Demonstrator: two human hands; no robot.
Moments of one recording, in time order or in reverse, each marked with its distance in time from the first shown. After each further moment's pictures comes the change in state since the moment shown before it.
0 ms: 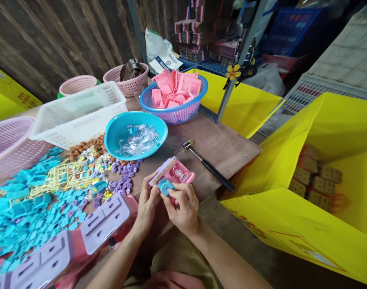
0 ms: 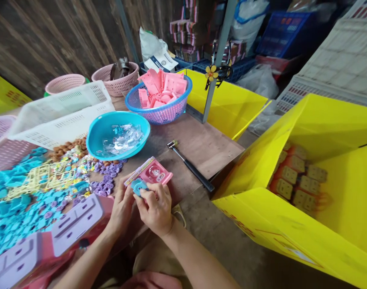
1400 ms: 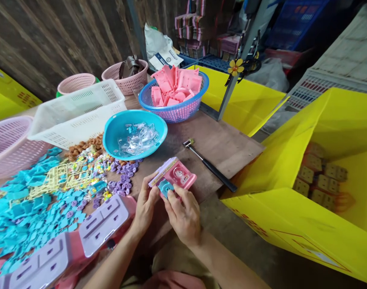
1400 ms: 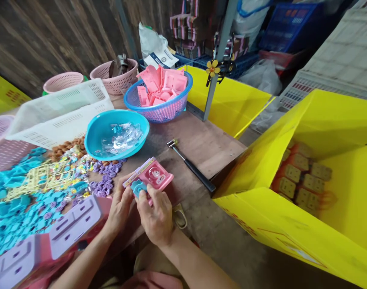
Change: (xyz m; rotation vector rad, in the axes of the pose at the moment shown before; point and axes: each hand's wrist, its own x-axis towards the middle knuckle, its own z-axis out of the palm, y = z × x) left_hand 0.002 -0.001 -0.009 0.112 -0.073 0.030; right_hand -0.010 -0.006 -0.006 -0.232 -0.098 -0.052
